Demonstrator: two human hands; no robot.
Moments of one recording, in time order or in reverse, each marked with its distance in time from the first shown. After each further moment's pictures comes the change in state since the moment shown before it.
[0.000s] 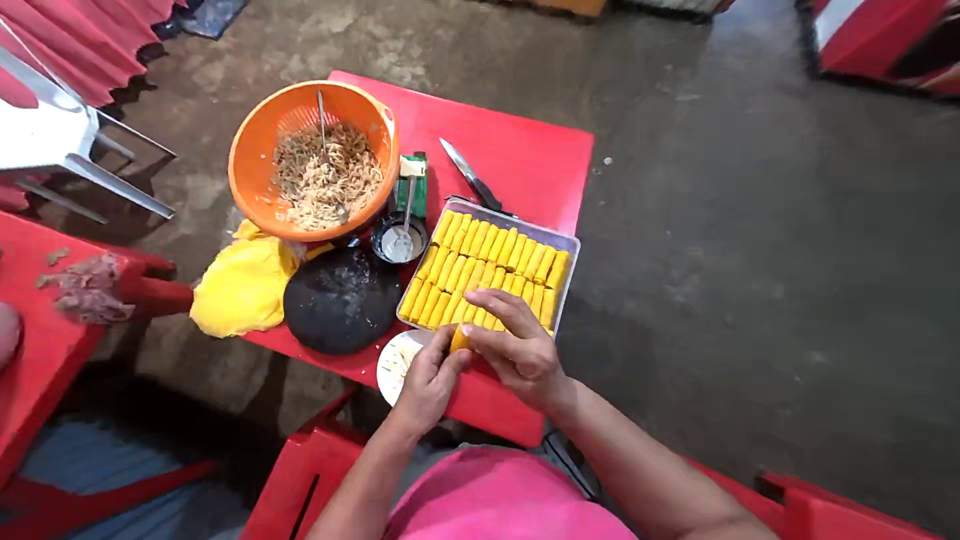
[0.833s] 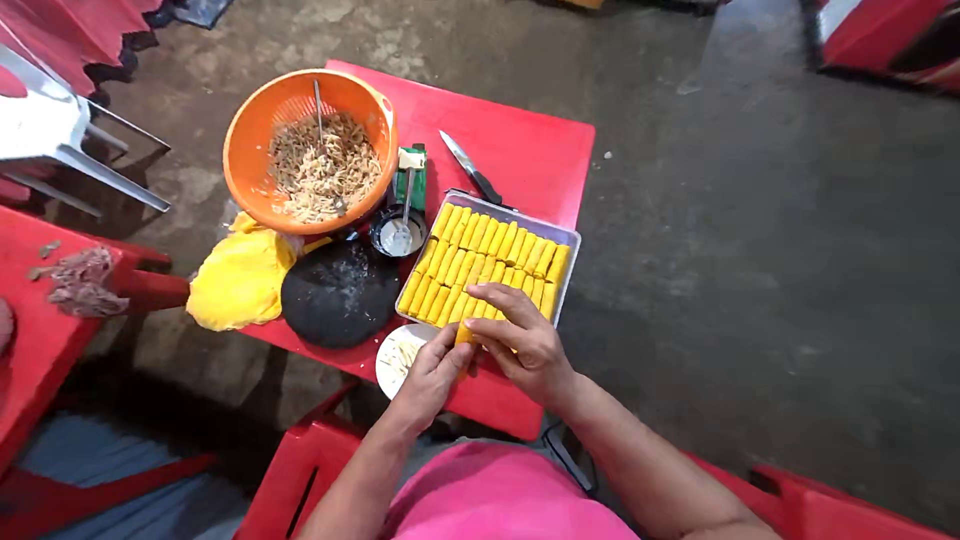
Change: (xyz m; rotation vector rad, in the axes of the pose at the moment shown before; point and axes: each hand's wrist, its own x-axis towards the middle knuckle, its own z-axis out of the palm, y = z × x) left_hand -0.002 -0.005 0.002 -0.242 -0.069 -0.132; right_hand 0.001 -0.002 -0.007 -0.023 -0.069 0.065
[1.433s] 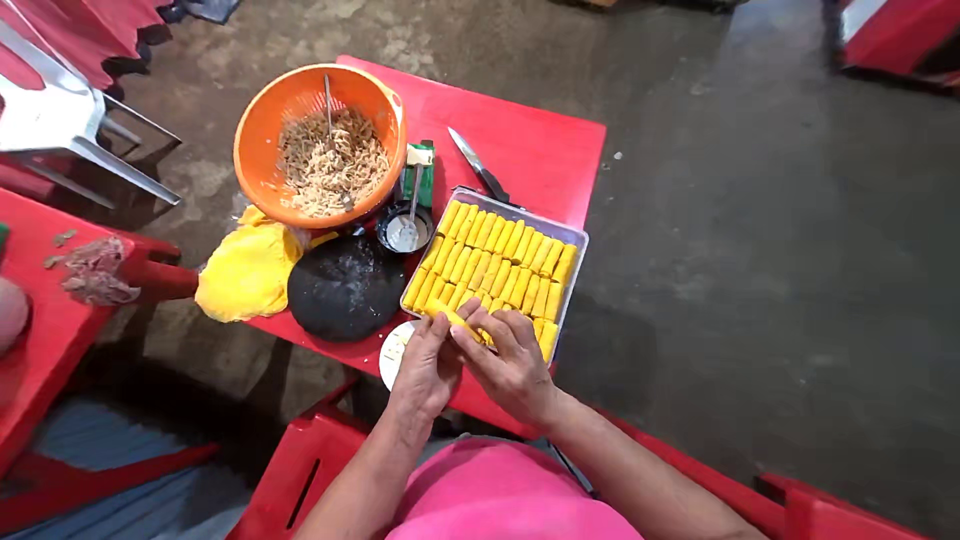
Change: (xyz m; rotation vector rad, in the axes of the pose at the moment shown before) left_hand 0.010 0.005 0.012 -0.722 0.415 -0.179; right_hand -0.032 -0.003 0.036 -0.426 0.044 -0.100
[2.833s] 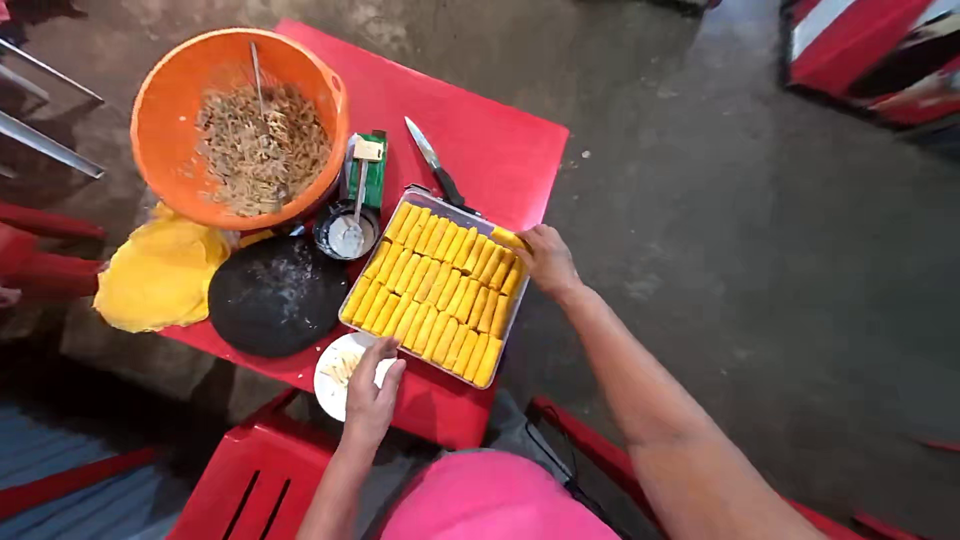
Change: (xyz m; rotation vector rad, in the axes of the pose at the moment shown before) left_hand 0.020 -0.052 -0.052 1.261 0.072 0.516; right_hand 0.034 0.257 -0.053 -0.133 -0.443 0.524
